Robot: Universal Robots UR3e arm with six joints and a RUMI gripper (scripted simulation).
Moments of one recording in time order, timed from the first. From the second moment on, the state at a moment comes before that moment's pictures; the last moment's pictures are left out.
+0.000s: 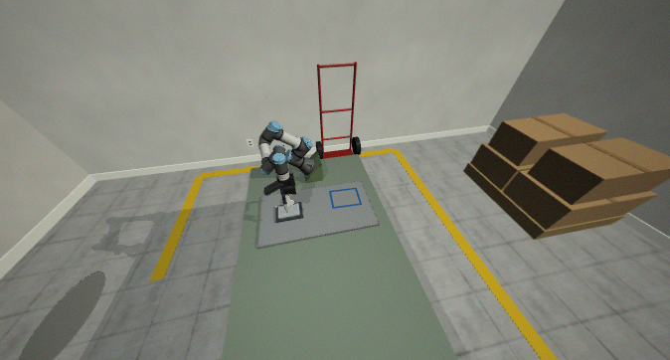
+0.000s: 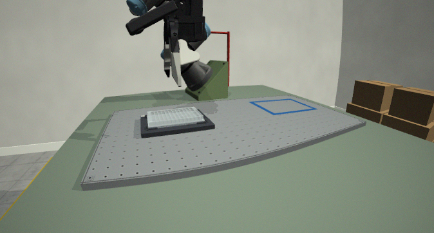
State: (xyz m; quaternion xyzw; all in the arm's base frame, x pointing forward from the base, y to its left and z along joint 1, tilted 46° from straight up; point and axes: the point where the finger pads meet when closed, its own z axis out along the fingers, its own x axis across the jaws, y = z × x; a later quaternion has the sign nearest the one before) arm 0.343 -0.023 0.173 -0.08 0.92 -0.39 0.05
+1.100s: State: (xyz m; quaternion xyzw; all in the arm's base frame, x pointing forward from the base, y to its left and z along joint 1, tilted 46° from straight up) arm 0.350 -0.055 0.142 -0.08 0.92 -0.39 0.05
